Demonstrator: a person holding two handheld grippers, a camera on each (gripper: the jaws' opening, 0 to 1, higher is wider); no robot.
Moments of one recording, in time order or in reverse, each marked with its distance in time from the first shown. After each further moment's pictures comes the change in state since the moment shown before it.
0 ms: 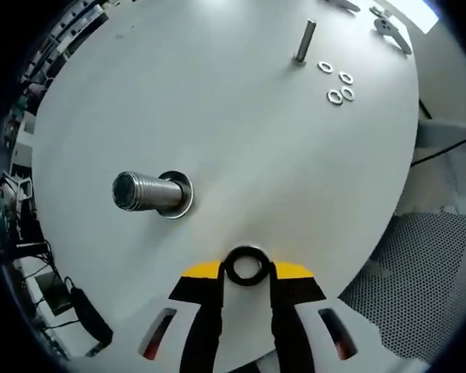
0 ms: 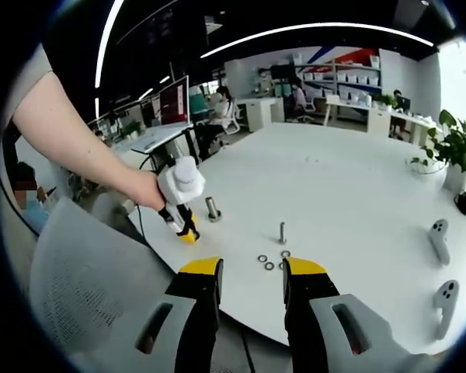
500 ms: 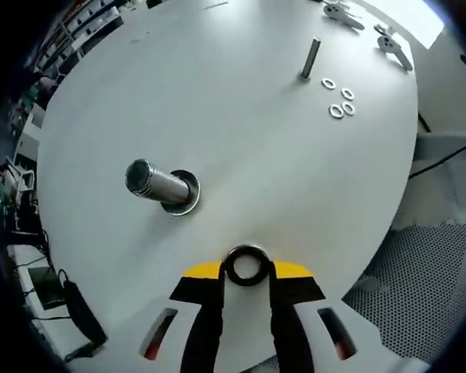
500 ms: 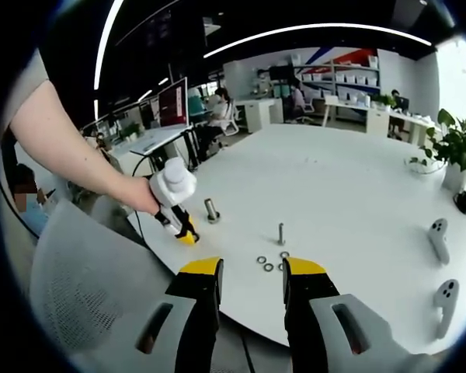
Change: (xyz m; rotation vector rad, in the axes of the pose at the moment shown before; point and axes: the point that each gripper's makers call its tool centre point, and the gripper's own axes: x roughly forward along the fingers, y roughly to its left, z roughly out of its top) left arm -0.002 -0.004 0.001 -0.025 -0.080 0.009; right arm -0.001 -0.002 0.002 0.008 -0.012 -0.006
